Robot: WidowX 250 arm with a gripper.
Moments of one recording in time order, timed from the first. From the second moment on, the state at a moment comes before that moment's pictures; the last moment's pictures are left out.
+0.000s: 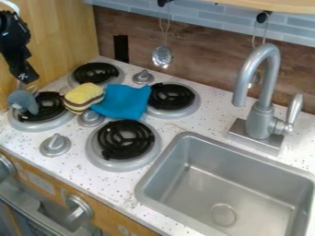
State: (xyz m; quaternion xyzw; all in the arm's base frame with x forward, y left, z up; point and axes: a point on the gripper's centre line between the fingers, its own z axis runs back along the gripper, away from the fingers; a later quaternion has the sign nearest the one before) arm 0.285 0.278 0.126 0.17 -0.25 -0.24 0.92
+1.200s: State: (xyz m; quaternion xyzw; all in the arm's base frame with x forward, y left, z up) arm 0.291 0.349 0.048 0.14 -0.16 -0.20 0.96
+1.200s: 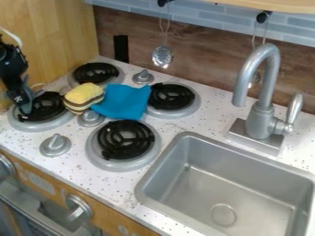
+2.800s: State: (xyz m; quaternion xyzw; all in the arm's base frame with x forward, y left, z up) arm 0.278 0.288 0.084 0.12 -0.24 -0.27 0.93
